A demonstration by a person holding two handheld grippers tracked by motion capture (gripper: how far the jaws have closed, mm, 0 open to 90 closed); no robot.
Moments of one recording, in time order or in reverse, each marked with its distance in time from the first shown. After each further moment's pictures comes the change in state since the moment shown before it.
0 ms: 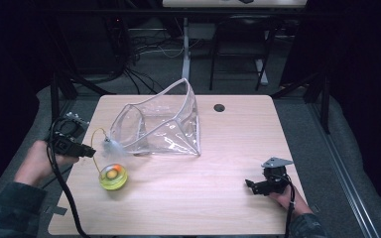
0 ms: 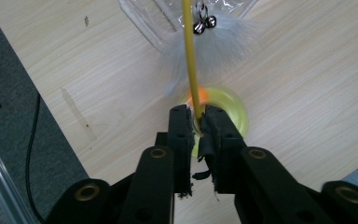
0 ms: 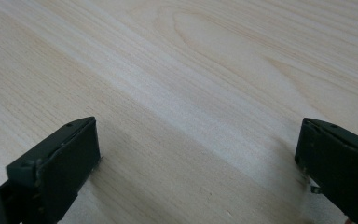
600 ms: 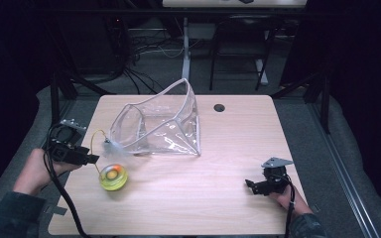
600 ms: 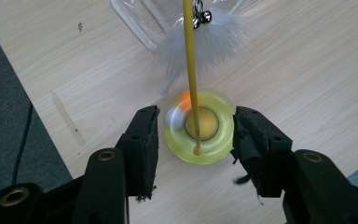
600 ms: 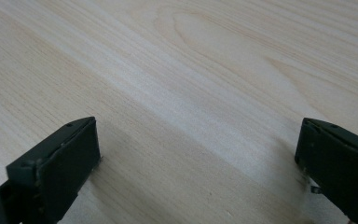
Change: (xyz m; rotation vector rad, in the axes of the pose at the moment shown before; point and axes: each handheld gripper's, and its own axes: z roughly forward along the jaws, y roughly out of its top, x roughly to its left) left arm -0.003 -0.013 0.000 -0.063 -0.023 -0.007; right arm 0.000 0.000 0.000 -0.001 0.000 0.000
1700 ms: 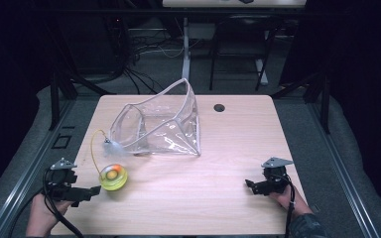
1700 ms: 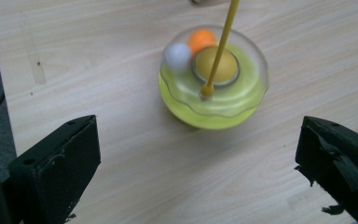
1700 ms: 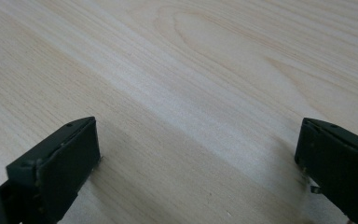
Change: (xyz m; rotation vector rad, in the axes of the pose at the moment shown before) left arm -0.009 -0.100 0.056 -0.170 0.014 -0.196; right arm 0.000 0.000 0.000 0.000 0.001 -0.002
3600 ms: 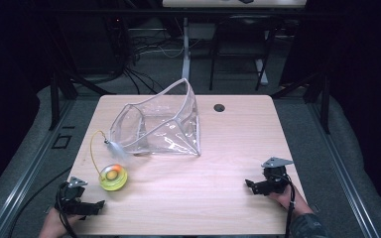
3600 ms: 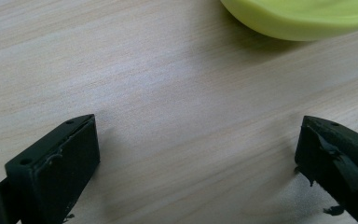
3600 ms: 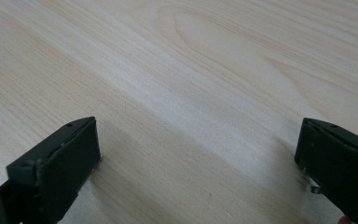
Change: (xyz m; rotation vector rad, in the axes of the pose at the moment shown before) left arm 0.011 -0.064 0.065 0.064 0.113 0.021; right arm 0.000 0.000 0.000 -0.002 0.002 0.000
